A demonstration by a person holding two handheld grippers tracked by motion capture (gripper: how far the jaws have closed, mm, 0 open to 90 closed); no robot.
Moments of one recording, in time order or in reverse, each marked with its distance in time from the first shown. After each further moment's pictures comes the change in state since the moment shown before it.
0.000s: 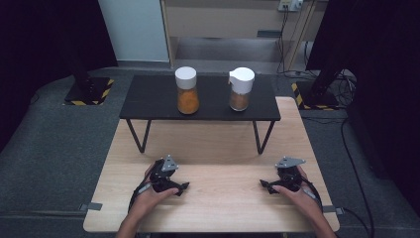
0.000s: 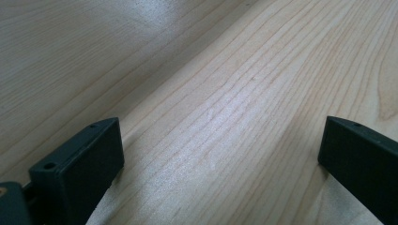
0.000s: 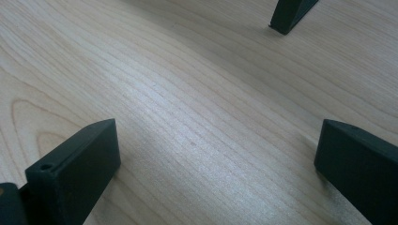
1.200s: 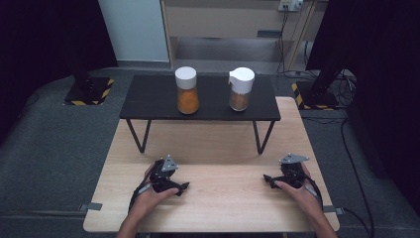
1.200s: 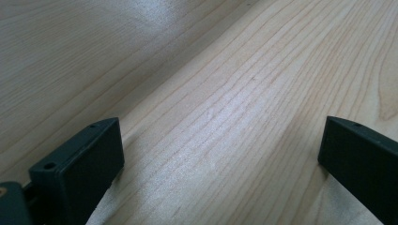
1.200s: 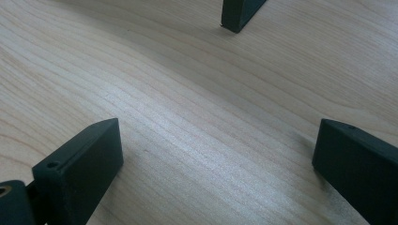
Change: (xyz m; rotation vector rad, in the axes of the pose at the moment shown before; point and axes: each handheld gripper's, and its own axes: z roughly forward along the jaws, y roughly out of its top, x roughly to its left) left arm -0.001 0.000 0.000 0.000 0.004 -0.003; right arm -0.004 0.001 0.001 -0.001 -0.073 0.074
